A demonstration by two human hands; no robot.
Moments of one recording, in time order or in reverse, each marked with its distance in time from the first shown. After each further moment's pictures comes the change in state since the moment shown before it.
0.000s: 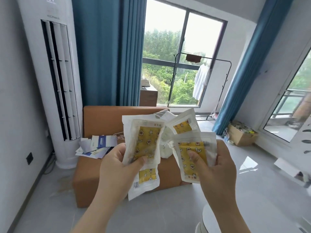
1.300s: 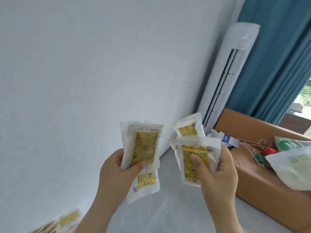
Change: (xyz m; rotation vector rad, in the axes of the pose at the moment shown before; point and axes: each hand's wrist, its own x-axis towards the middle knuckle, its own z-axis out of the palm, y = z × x) left_hand -0.647 0.070 -0.289 0.078 0.902 -0.141; right_hand -0.501 -0.273 -0.070 0.540 -0.722 -0.128
